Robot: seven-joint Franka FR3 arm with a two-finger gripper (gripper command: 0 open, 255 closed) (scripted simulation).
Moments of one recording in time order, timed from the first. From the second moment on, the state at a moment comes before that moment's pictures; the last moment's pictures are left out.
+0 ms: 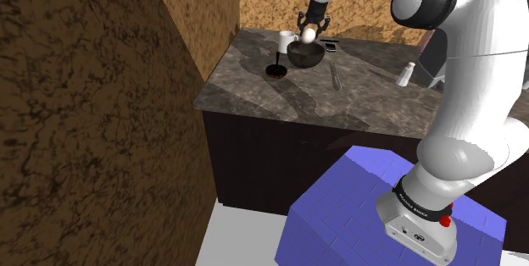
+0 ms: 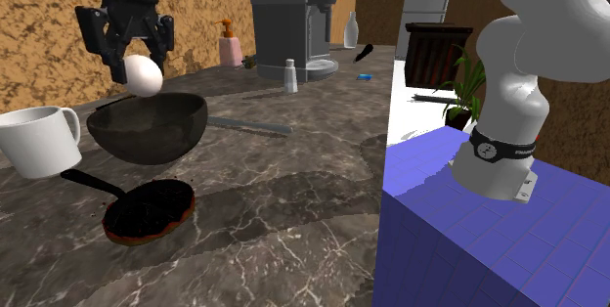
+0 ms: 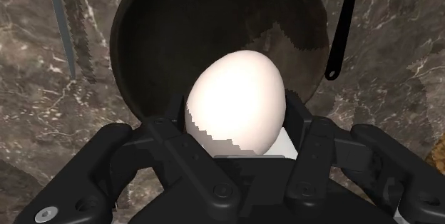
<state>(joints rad) -0.39 0.52 -0.06 -1.31 0.05 2.00 0.36</state>
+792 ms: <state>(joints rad) -0.38 0.53 -0.06 -1.37 0.05 2.06 0.36</state>
